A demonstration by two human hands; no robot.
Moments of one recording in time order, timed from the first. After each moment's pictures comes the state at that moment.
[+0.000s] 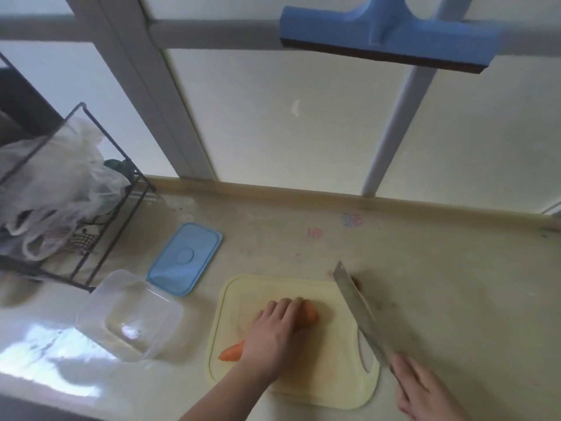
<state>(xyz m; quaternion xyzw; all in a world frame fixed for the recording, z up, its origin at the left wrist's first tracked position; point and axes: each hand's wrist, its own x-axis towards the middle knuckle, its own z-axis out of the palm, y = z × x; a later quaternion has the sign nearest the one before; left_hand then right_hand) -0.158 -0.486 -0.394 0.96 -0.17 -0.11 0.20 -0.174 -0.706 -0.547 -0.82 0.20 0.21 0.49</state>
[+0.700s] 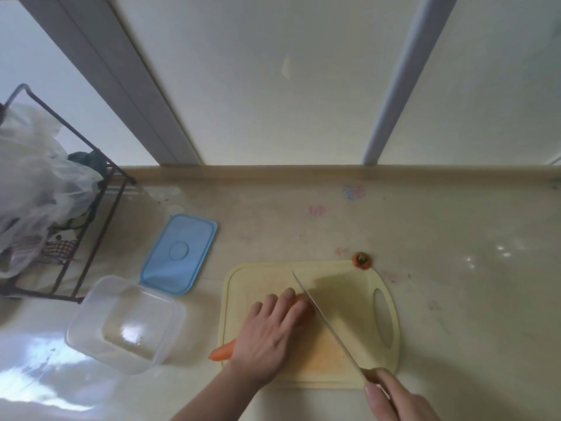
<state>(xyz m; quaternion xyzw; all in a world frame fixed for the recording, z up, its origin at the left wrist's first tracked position) -0.165 -0.442 -0.423 0.95 -0.31 0.01 0.09 -0.263 -0.657 -0.299 -0.87 0.16 0.17 0.44</state>
